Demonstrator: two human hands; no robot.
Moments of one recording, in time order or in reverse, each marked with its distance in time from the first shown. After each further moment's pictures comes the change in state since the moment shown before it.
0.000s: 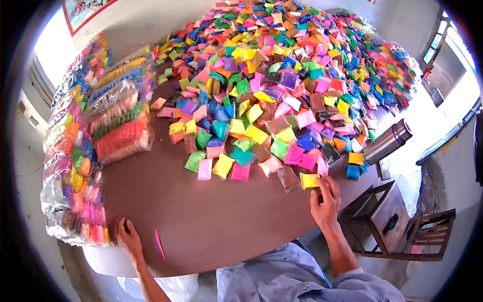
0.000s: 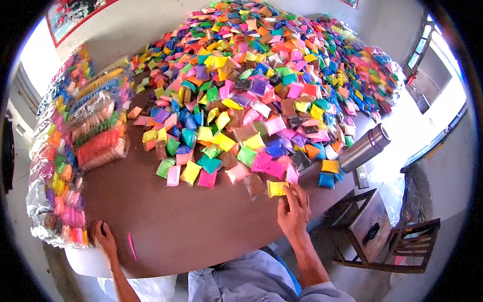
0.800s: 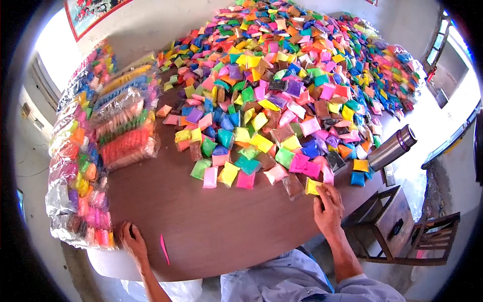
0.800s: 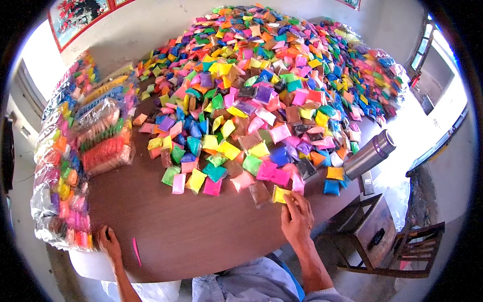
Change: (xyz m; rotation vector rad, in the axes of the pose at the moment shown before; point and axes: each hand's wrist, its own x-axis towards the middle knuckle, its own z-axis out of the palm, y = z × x) left_hand 0.003 0.015 -0.008 -0.008 -0.040 -0.040; right_hand 0.001 0.001 0.001 0.013 -0.090 -0.036
